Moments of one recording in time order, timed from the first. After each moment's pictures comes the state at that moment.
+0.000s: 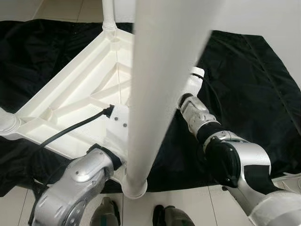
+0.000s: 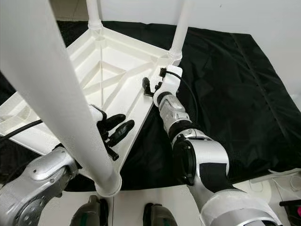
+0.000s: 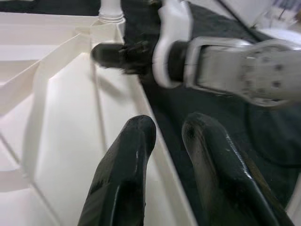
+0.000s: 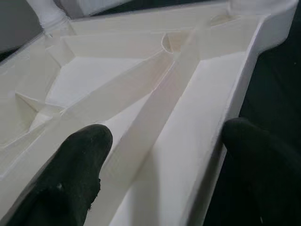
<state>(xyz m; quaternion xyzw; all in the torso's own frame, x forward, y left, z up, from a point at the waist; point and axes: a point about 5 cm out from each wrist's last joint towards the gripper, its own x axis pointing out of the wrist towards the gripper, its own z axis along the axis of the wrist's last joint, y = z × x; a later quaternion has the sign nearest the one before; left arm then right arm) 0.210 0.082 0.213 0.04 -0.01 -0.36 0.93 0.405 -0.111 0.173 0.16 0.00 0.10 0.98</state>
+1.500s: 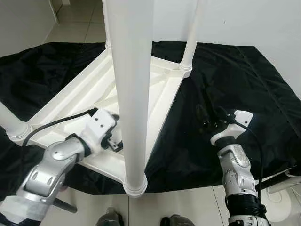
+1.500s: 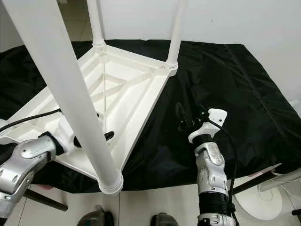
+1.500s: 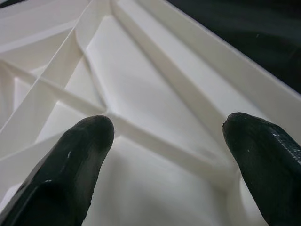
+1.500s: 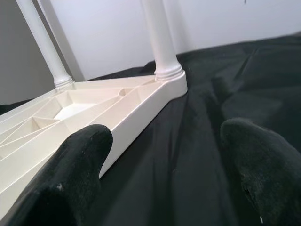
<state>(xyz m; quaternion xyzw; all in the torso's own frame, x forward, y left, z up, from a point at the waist) 0.266 0.156 0.152 0.17 0.04 -0.39 0.90 0.295 -0.202 0.138 0.10 -0.11 0.07 0.99</state>
